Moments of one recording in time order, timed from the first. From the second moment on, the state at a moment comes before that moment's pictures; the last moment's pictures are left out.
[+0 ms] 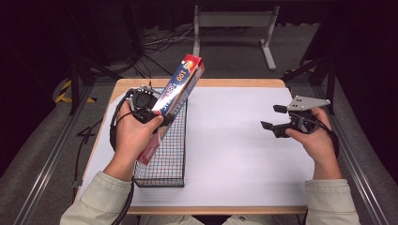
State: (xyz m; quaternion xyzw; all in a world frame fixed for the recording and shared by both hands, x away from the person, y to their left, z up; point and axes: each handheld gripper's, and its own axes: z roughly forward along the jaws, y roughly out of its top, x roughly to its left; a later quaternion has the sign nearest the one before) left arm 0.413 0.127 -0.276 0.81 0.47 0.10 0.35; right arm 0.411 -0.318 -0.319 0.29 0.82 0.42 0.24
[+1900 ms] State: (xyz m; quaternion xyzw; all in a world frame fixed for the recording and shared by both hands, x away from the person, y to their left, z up) left arm 0.418 0.107 -0.363 0.69 0.64 0.15 0.31; right arm 0.410 -0.310 -0.327 0.29 0.82 0.42 0.24
